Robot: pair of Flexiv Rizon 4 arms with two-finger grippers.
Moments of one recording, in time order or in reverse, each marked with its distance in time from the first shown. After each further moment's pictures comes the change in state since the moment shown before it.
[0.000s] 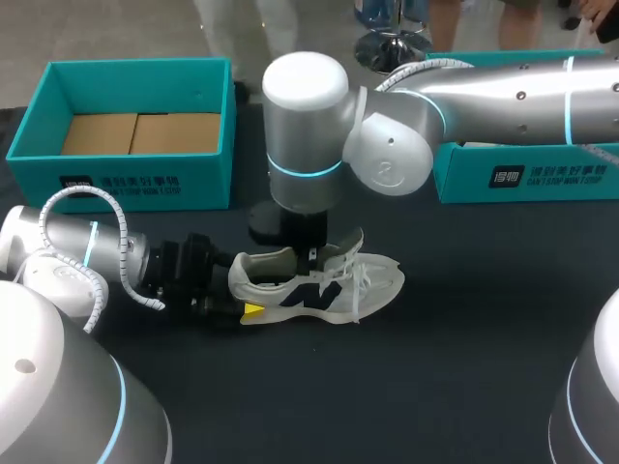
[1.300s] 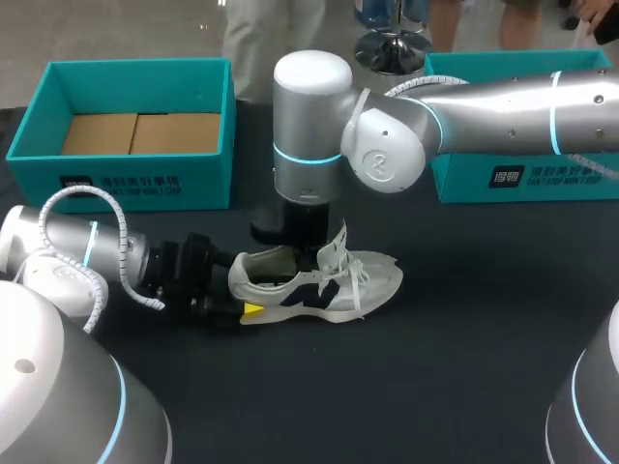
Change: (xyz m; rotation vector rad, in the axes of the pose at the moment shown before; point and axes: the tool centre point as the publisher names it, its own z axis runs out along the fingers) left arm -0.001 0.001 0.000 -0.001 -0.001 -0.002; right arm 0.001 0.006 0.026 -0.043 0.184 -0.071
